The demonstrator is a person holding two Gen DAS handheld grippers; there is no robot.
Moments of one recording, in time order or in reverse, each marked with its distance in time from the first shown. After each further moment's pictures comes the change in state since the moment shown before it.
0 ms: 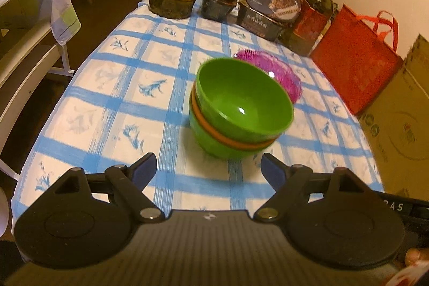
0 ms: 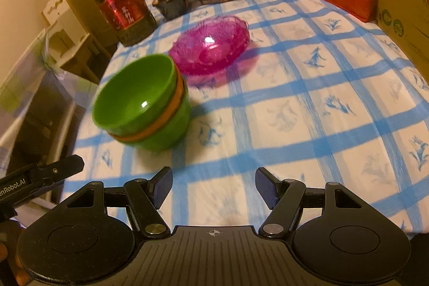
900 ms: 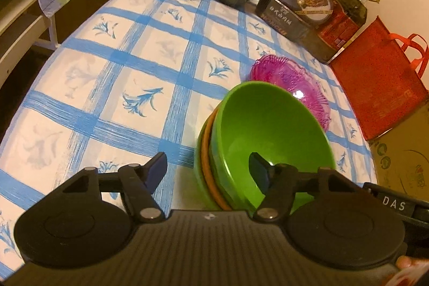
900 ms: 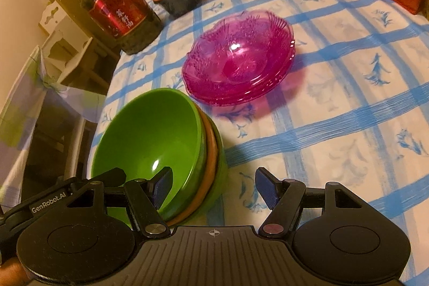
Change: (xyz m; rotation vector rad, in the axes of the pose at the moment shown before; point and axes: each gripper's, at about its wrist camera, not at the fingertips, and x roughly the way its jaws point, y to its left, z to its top) left arm 0.112 0.029 0.063 -0.124 0.114 -0.034; right arm 0.107 0.017 0.075 0.087 0.085 0.070
